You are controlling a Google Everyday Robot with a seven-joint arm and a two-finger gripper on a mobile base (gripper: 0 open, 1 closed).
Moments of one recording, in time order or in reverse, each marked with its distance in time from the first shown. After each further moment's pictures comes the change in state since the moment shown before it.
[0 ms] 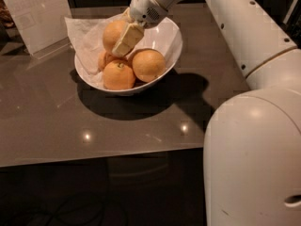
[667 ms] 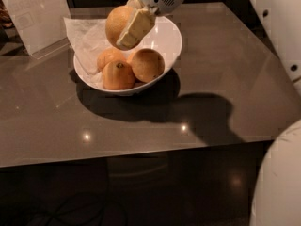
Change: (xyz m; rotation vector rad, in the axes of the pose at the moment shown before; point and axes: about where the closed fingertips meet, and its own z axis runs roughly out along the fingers) arm -0.034 0.056 -0.050 0.036 -0.005 -0.005
